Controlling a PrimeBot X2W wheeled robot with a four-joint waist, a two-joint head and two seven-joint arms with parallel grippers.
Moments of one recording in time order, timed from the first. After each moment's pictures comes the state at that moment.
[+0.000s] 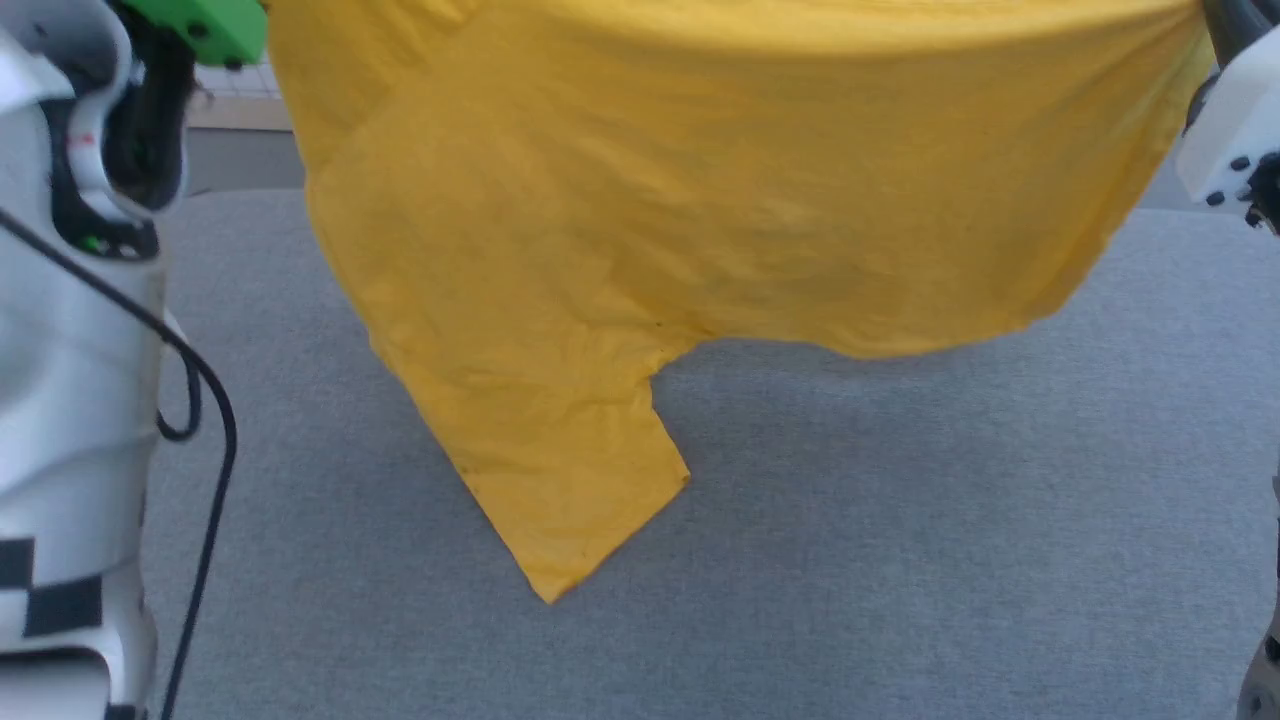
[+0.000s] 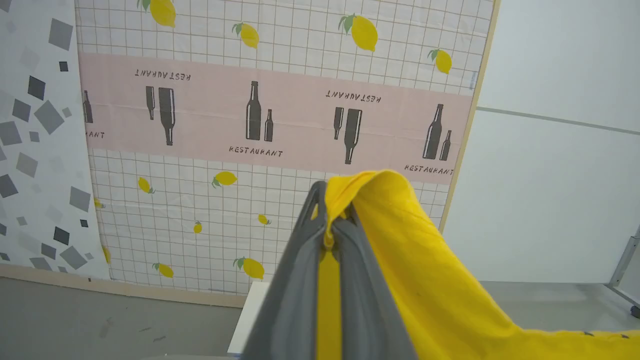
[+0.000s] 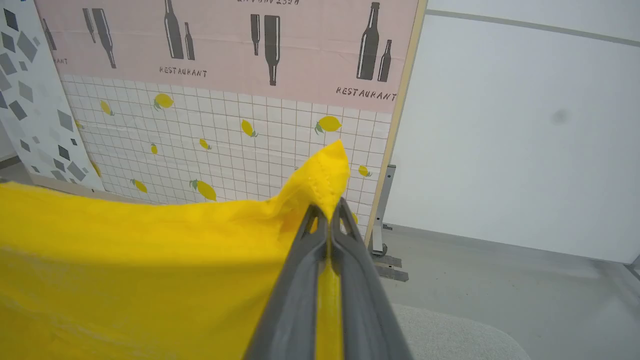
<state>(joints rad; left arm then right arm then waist) -0.96 0.38 -0.18 0.12 -0.56 0.15 0.35 -0.78 -0.24 -0.09 0.09 0.20 0.13 0.60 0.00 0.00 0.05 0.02</state>
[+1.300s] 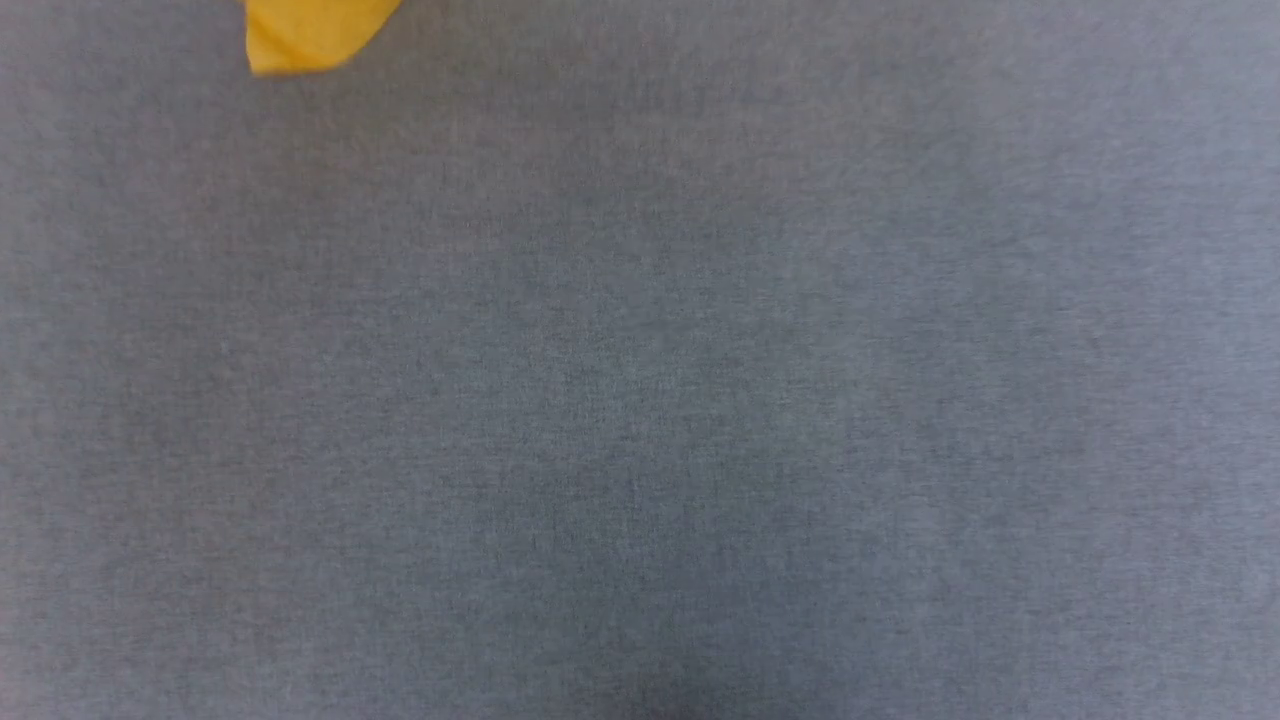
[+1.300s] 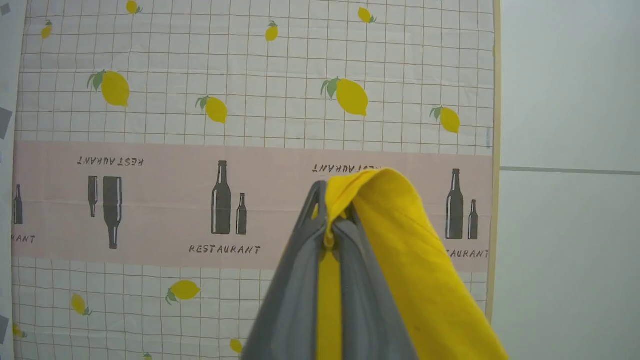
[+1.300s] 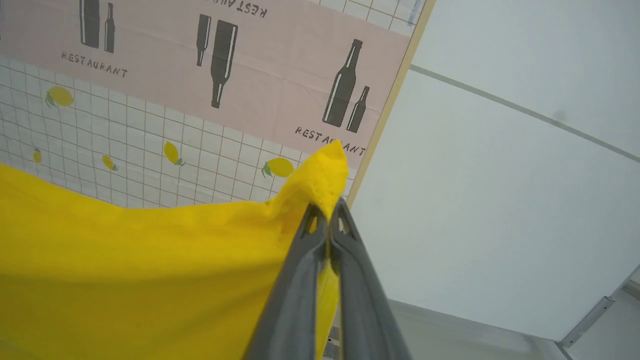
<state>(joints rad) -1.76 0.37 -0.23 0.53 -0.42 0.07 0.04 -1.52 -0.16 -0.03 0.49 -0.09 0.13 0.32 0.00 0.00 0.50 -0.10</state>
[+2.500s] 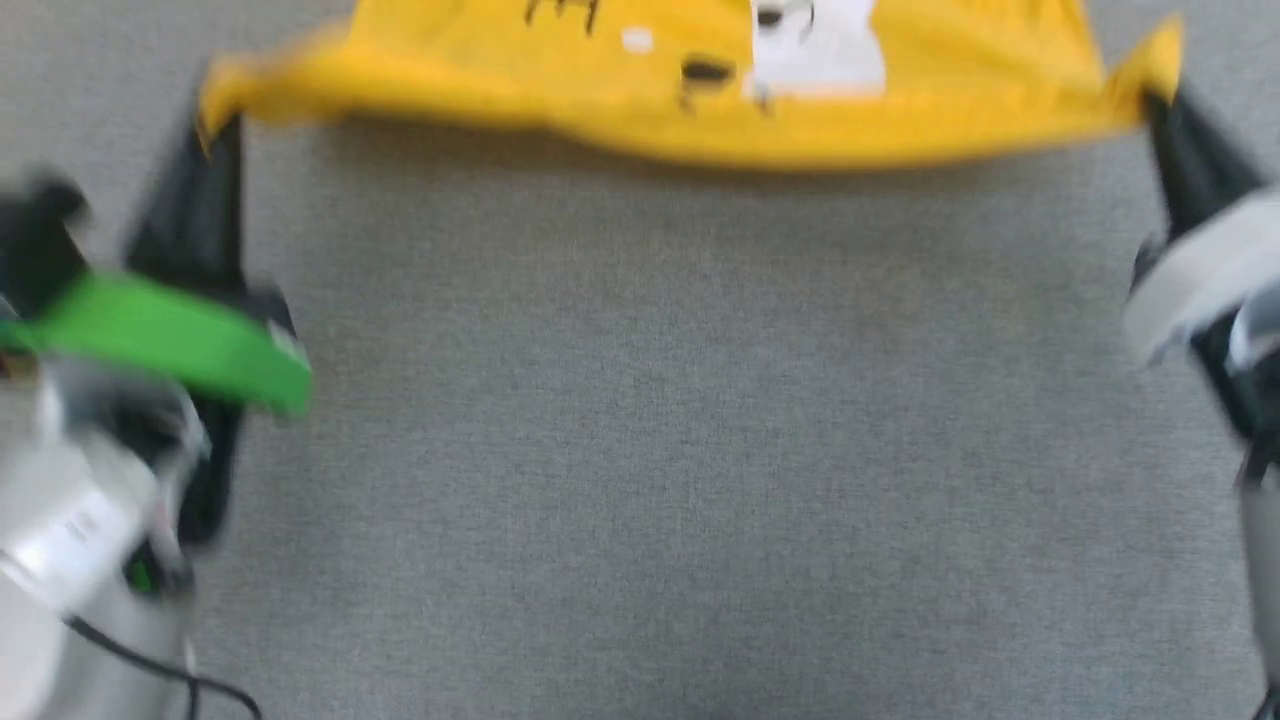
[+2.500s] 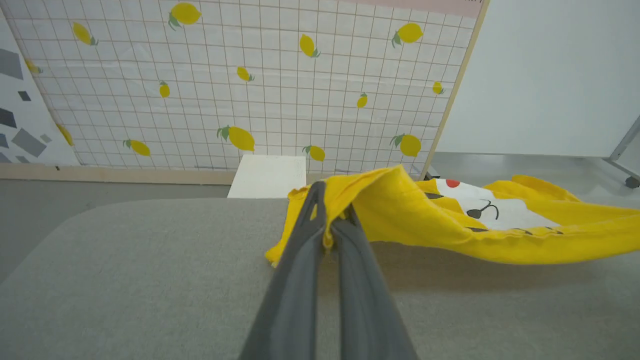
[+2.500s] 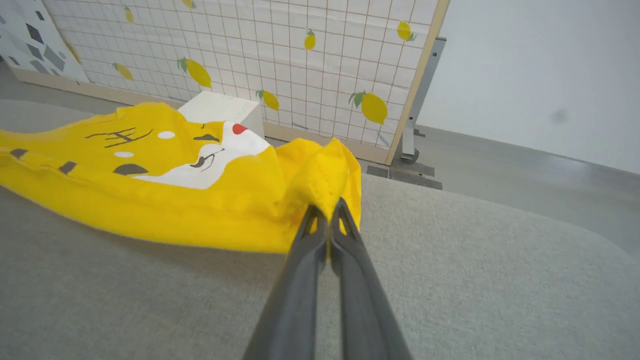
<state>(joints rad) -0.43 0.52 -0.21 -0.21 -0.60 0.15 0.06 -0.54 -0.30 -0.01 0.07 0.23 0.13 0.26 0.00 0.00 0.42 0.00</state>
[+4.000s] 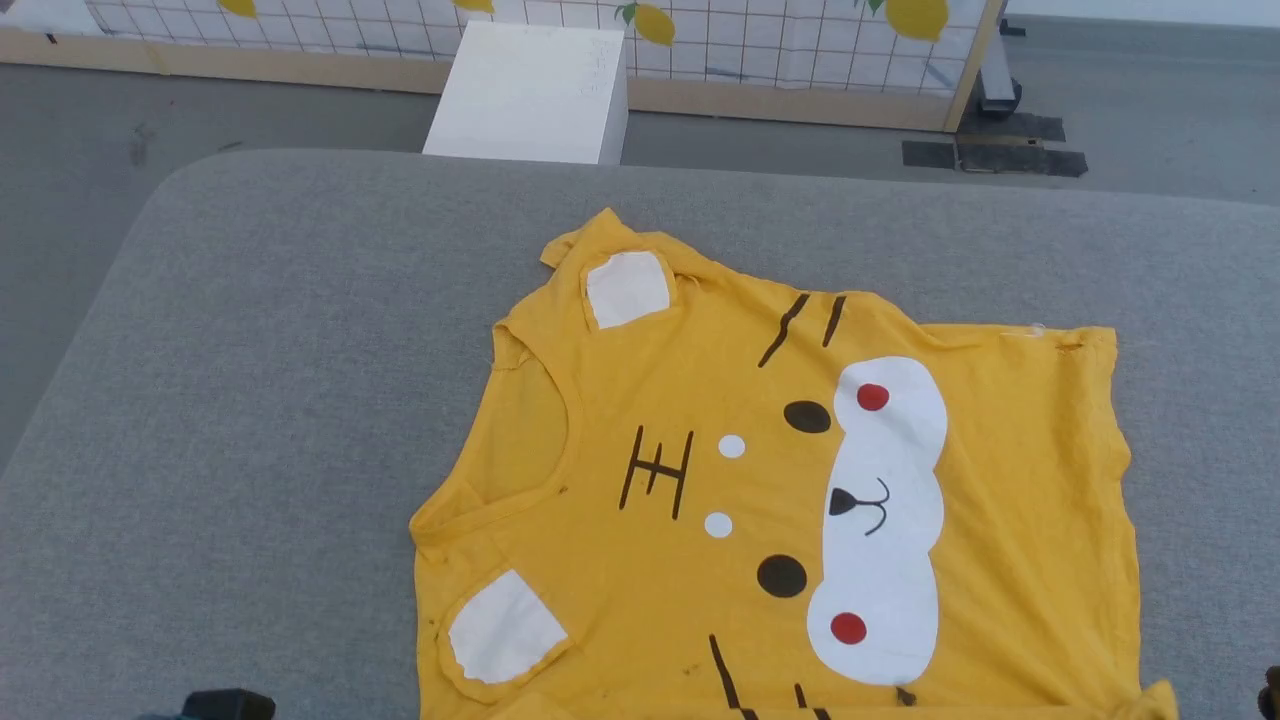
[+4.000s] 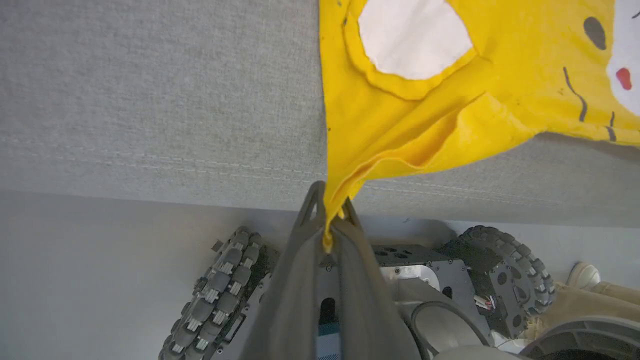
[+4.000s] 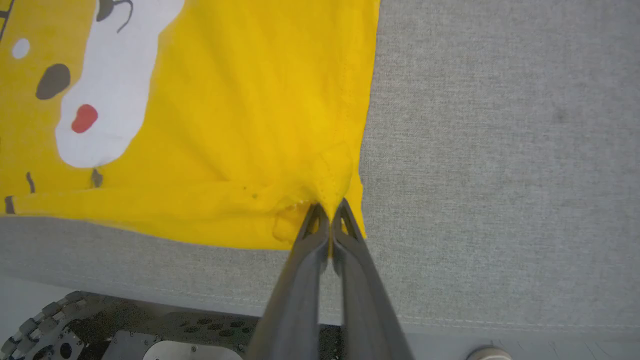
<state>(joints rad) 0.39 0.66 -0.32 -0.38 -0.88 0.29 0.52 0.41 -0.16 -0.24 -0.27 0.33 0.13 0.64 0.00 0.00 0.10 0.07</state>
